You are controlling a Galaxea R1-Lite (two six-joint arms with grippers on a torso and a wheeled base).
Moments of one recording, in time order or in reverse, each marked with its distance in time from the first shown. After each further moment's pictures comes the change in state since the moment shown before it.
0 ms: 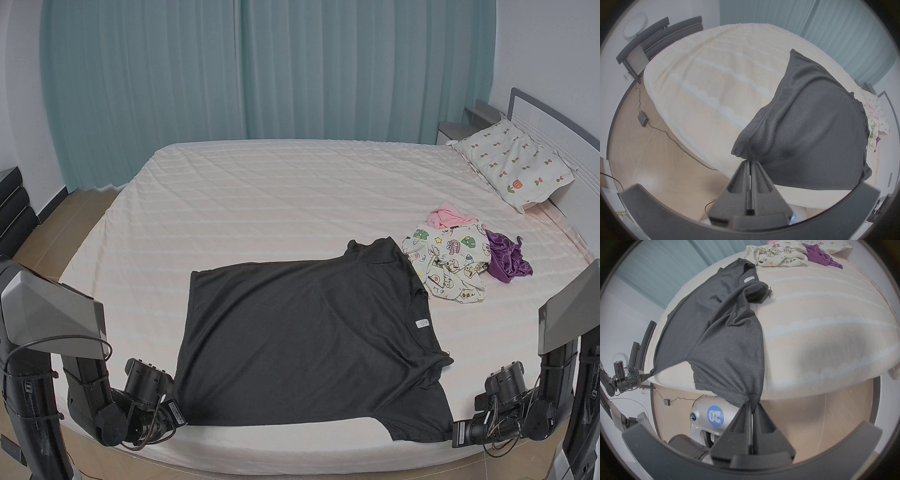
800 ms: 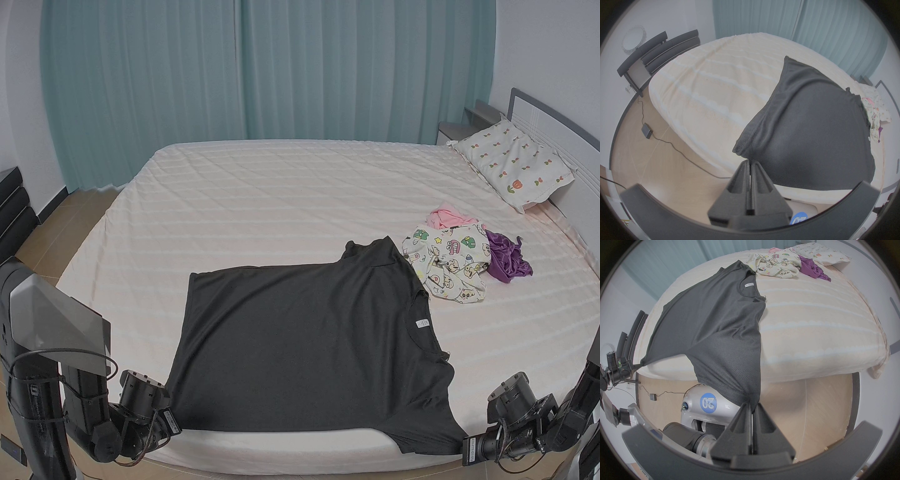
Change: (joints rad) left arm -0.037 0.019 0.143 -0.202 0.108 0.067; right arm 0.243 -0.408 0.000 0.487 -0.243 0.168
